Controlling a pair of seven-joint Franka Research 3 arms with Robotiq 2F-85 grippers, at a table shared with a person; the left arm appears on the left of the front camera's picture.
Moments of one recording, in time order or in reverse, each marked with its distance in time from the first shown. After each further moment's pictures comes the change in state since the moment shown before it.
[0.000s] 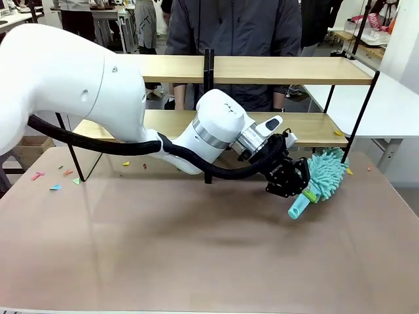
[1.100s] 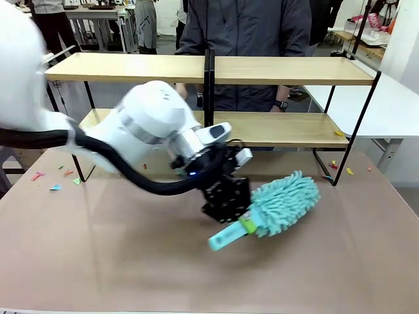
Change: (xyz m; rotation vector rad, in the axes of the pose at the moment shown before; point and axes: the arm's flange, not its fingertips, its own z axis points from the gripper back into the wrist) left arm -0.174 0.008 0.082 0.082 0.179 0.047; right arm 0.000 0.000 0.000 0.000 0.000 0.000
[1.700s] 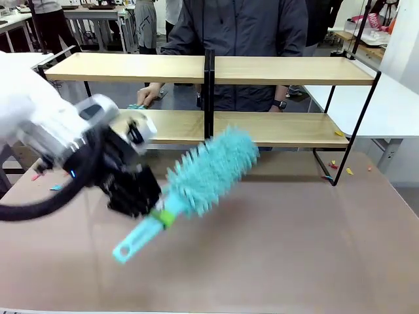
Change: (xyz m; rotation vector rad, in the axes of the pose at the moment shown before) left arm -0.188 -0.010 0.098 0.021 -0.378 -0.054; right arm 0.000 0.000 0.000 0.000 0.000 0.000
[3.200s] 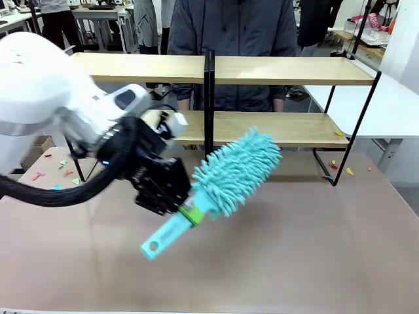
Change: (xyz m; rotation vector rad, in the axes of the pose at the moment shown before) left arm 0.039 -0.031 -0.061 0.010 0.187 -0.002; right arm 0.000 0.000 0.000 0.000 0.000 0.000
